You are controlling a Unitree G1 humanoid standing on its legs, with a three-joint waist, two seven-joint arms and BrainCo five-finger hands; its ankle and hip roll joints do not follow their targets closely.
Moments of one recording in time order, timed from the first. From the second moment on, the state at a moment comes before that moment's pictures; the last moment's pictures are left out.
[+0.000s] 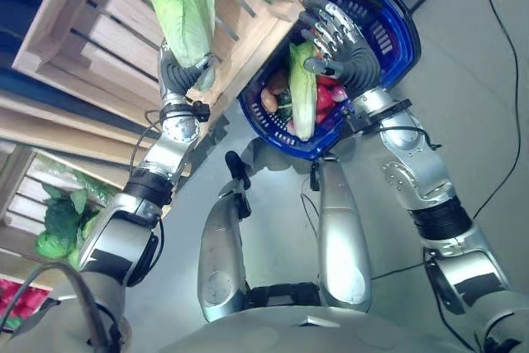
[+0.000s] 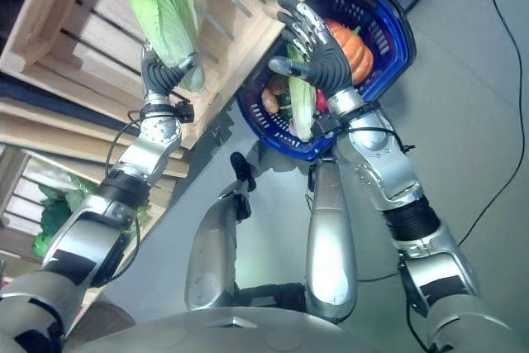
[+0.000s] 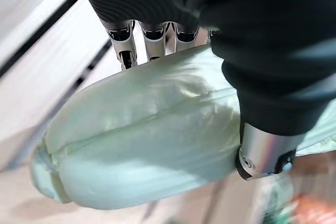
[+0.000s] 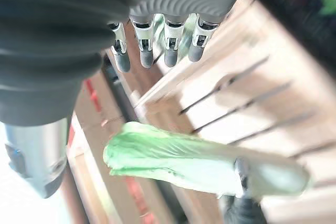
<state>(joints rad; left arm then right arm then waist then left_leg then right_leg) -0.68 0.43 -0.34 0.45 -0.10 -0.17 0.65 -0.53 -0.41 0.30 -0.19 0.62 0.01 -0.06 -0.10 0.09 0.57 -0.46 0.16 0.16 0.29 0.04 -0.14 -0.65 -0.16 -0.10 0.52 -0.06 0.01</state>
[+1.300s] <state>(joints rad) -0.72 0.57 -0.50 0.33 0.51 -0.06 0.63 -0.64 -0.31 0.41 -0.04 0.88 -0.10 -0.28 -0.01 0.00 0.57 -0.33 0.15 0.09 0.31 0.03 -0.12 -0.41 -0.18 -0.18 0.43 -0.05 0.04</state>
